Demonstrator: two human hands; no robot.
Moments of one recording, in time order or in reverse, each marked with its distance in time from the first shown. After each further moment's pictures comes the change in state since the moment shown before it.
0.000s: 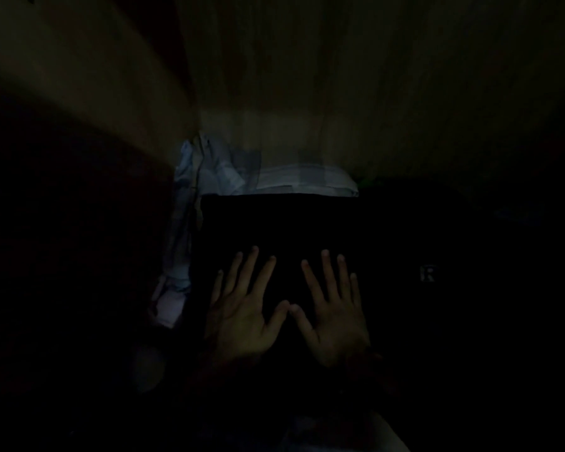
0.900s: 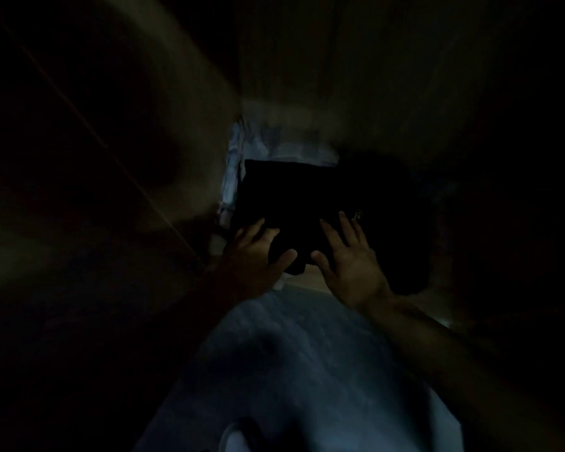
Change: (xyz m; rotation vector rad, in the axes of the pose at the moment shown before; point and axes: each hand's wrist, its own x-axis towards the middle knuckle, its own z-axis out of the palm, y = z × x) left_hand -0.143 0.154 -0.311 -0.183 -0.250 -0.267; right_hand -0.112 -0.116 -0.360 0.069 -0.385 0.086
